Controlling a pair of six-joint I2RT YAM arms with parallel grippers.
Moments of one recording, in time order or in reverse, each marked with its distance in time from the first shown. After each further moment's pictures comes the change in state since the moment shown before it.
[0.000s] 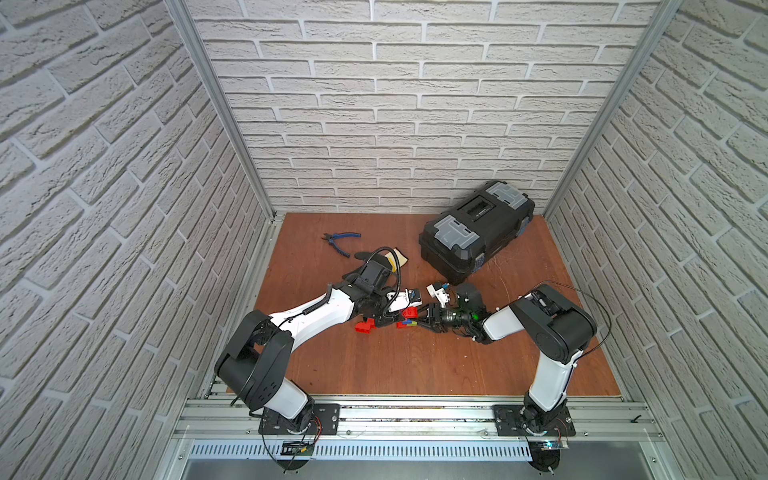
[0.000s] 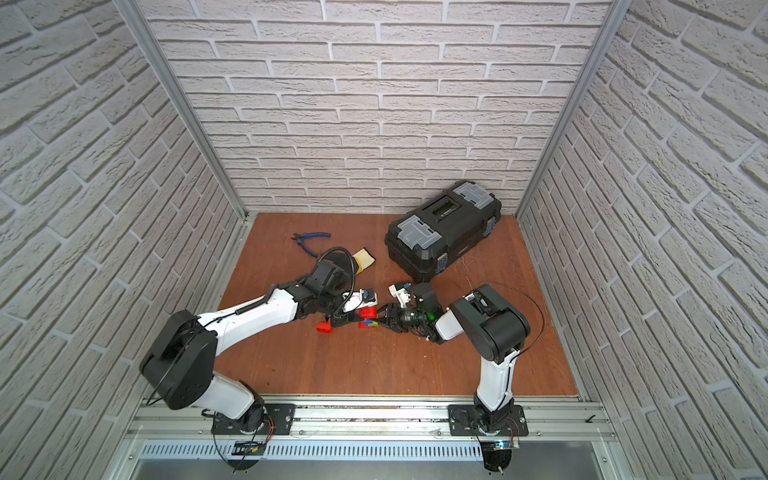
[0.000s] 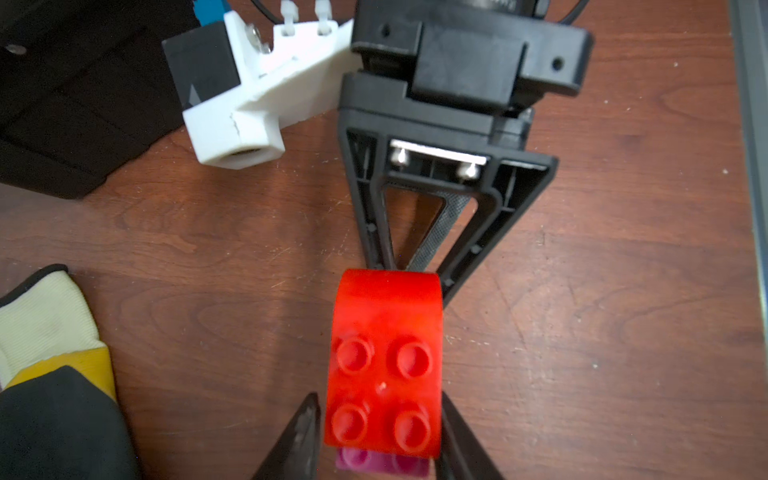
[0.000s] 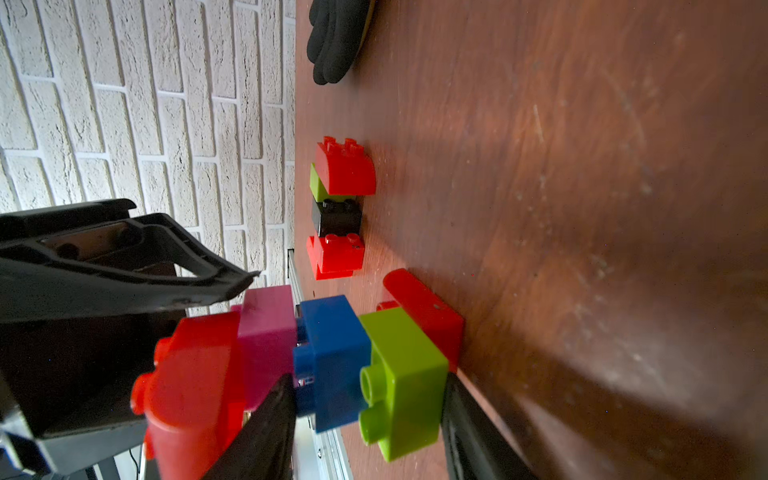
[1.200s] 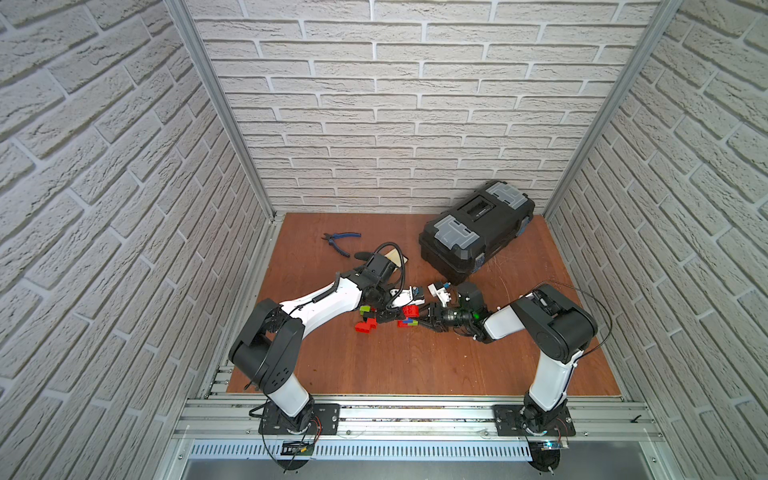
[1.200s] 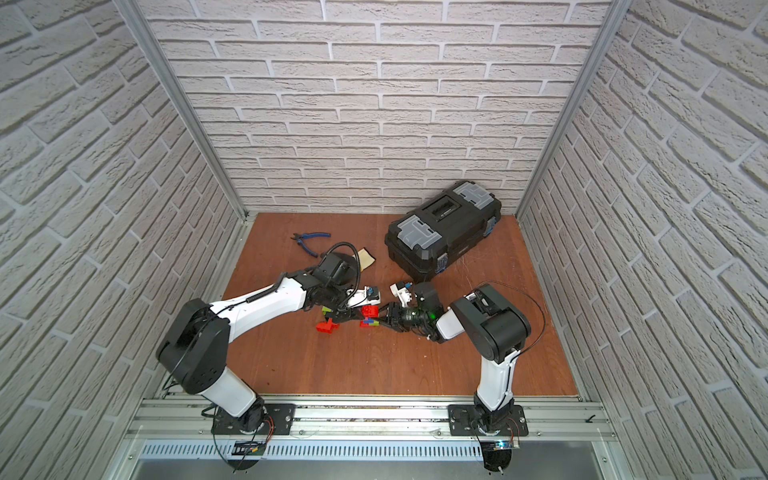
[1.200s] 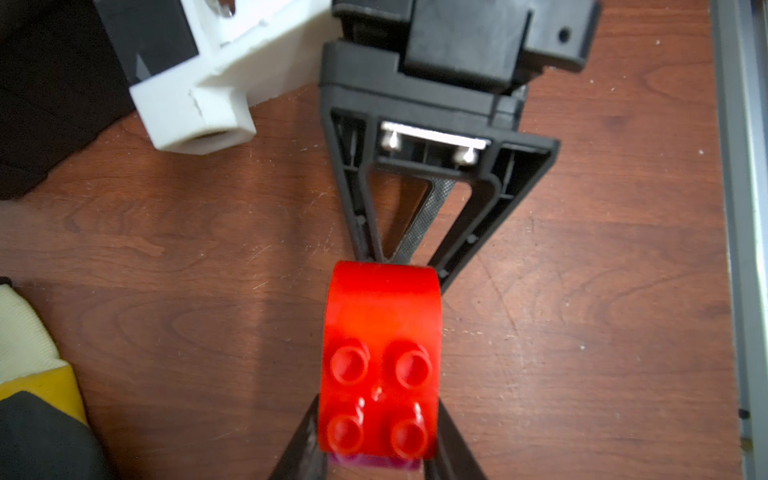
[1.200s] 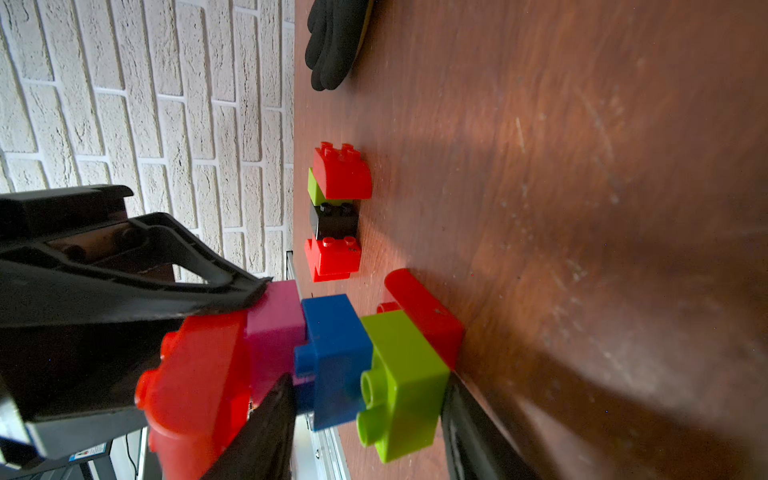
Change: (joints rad) left arm 0.001 0.104 0.133 -0.150 0.005 0.058; right arm -0.013 0.000 0.002 -0.009 -0.006 -0.014
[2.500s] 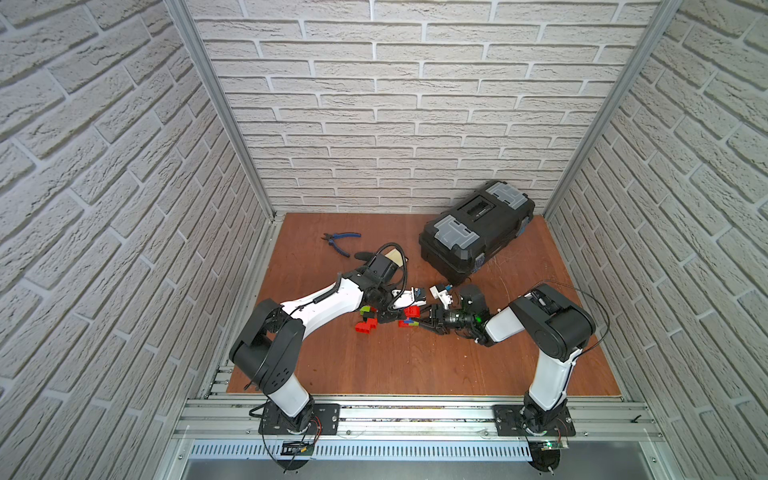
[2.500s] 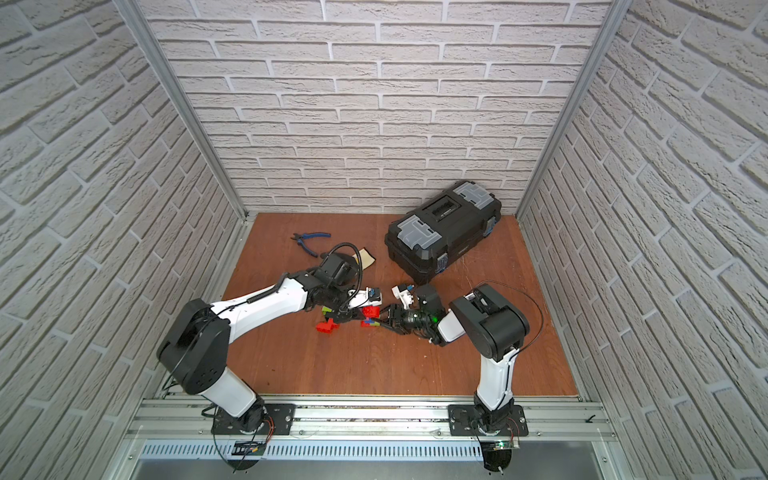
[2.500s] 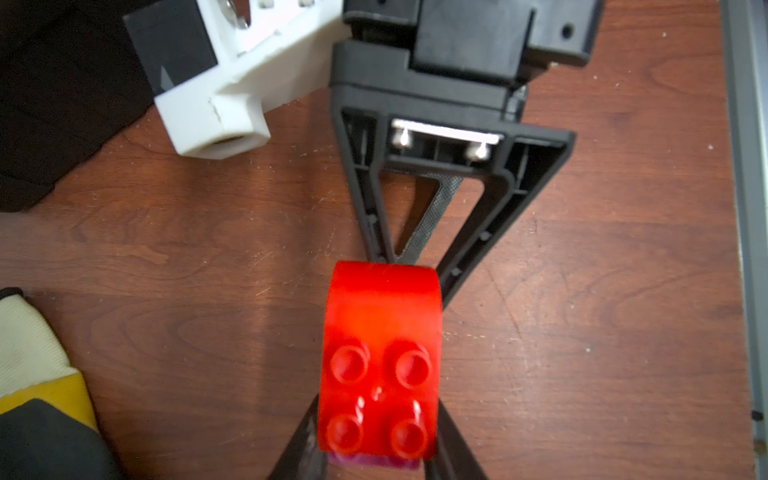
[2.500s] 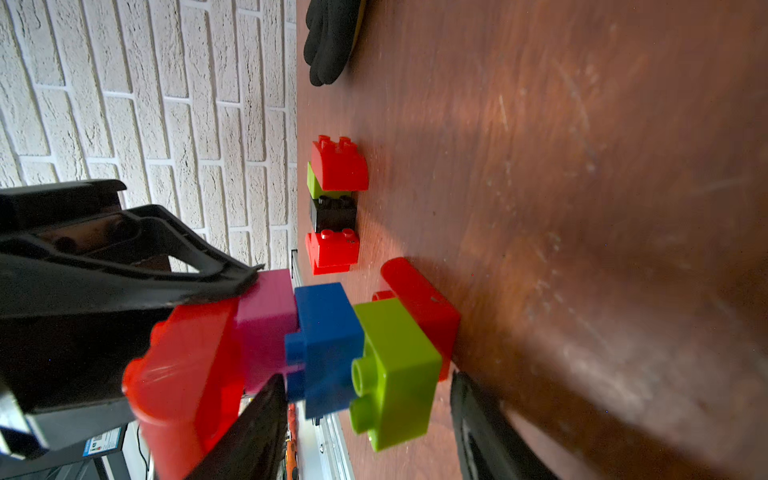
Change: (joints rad) left arm -0.015 -0.002 0.006 0.006 -0.018 0.005; right arm -0.009 0.016 -0.042 0.085 -0.024 0.041
